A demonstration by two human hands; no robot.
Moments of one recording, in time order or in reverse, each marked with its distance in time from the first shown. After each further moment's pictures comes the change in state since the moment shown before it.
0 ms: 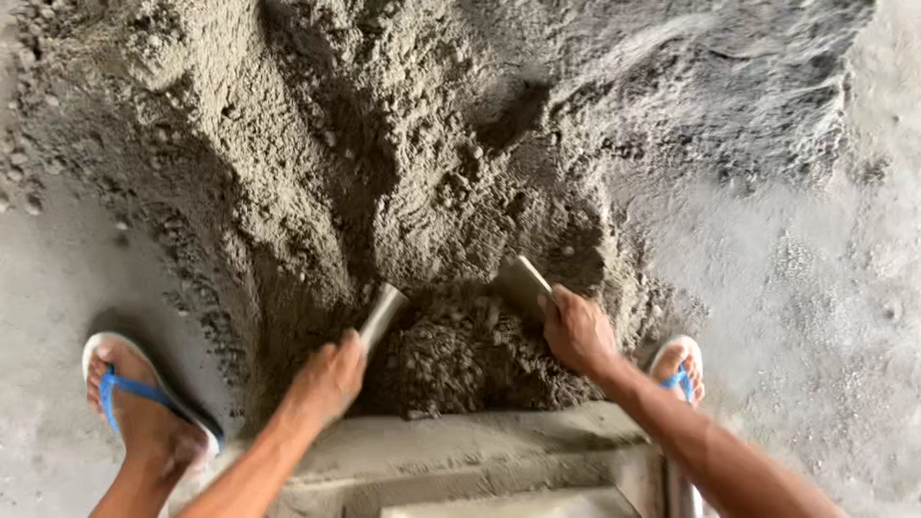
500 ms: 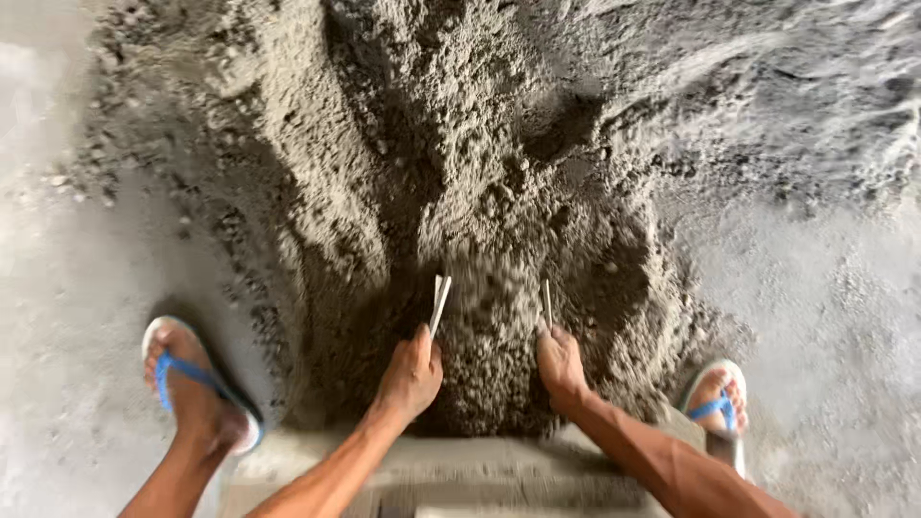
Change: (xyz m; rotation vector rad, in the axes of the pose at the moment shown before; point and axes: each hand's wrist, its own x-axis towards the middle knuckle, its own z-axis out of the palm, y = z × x) left_hand 0.011 0.064 -0.008 -0.663 0.051 -0.200; right_hand 0.004 -0.011 0.131 1.170 0.089 0.670
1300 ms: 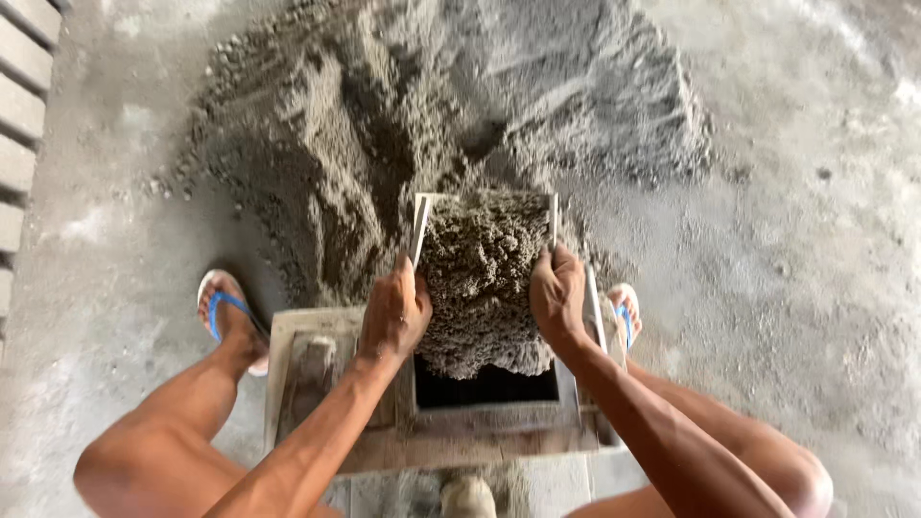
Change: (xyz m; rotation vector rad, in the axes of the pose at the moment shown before) left_hand -0.245 0.106 -0.027 0.057 0.442 0.504; right_hand -0.285 -0.094 -0.123 -0.166 0.046 -0.832
